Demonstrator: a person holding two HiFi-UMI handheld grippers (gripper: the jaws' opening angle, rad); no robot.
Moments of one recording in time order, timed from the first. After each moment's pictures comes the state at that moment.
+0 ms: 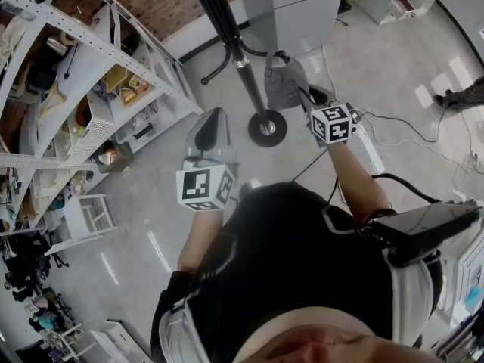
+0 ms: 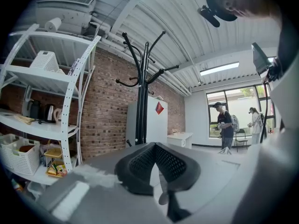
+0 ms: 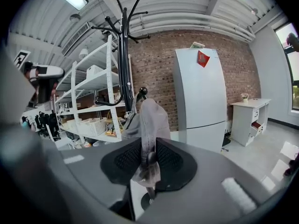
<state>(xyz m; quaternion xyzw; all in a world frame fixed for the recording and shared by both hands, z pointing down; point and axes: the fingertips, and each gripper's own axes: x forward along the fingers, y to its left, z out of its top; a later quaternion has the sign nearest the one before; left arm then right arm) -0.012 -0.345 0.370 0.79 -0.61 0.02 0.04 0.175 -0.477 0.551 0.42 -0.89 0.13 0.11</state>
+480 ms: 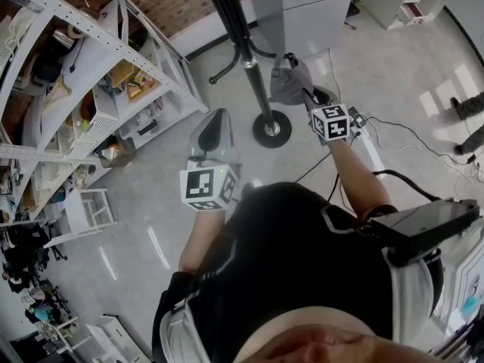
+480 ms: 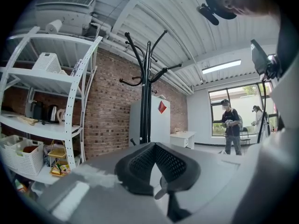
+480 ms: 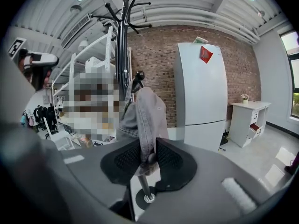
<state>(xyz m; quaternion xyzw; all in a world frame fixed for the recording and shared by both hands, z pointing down) -0.023 -0.345 0.378 0.78 -0.63 0.02 0.04 0.167 -0.498 0.585 0.42 -0.89 0.13 0.15</state>
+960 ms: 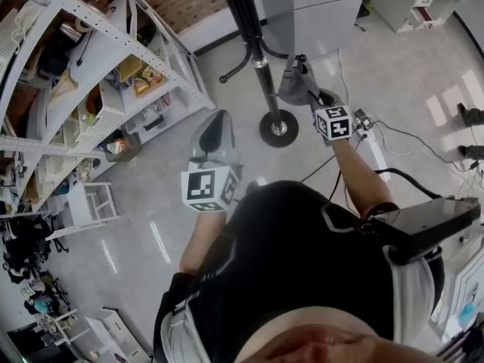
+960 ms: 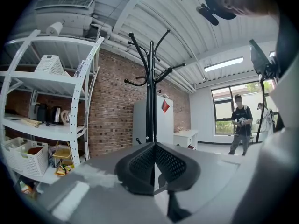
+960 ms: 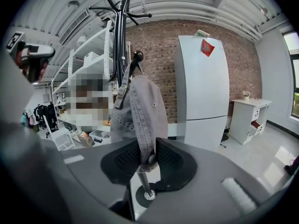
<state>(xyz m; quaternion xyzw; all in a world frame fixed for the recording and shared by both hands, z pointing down) -0.045 -0.342 0.377 0.77 -0.64 0.03 0.04 0.155 -0.508 0.616 0.42 -0.88 0.13 0.17</state>
